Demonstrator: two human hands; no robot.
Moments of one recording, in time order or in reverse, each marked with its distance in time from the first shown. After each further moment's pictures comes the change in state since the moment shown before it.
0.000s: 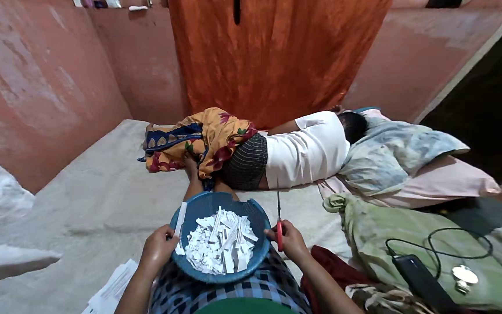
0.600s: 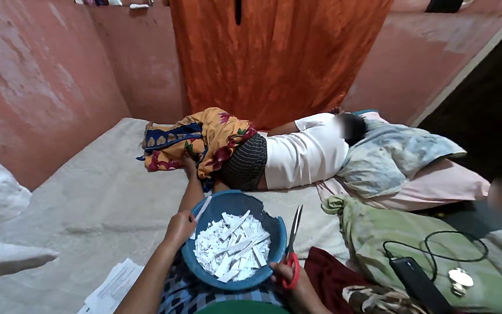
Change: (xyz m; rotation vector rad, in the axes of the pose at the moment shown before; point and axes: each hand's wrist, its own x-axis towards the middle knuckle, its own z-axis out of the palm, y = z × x) left_hand 0.054 0.036 0.033 0.147 -0.120 0.136; right_hand -0.099 -0.008 0.024 0.770 0.028 0.217
